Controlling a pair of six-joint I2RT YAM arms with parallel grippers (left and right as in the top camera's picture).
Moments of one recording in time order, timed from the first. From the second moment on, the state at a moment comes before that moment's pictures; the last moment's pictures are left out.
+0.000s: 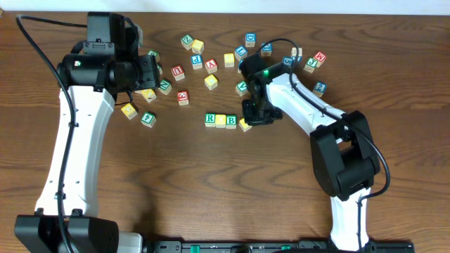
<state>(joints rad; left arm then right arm) -0.04 1.60 1.61 -1.05 0.12 -0.17 0.49 2.15 1.63 -1.01 -0.05 0.36</state>
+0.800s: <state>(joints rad) -0.04 1.60 1.61 -1.05 0.12 -0.17 0.51 2.15 1.63 -1.01 -0.08 0.36</state>
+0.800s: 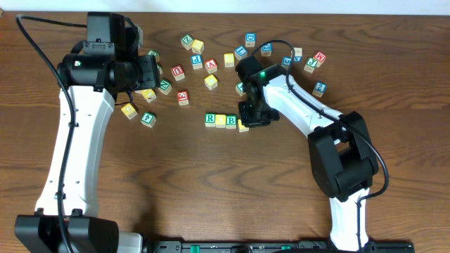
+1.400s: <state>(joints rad) -0.04 1.60 1.61 -1.05 0.12 -0.17 0.51 2.15 1.63 -1.02 -0.12 0.38</state>
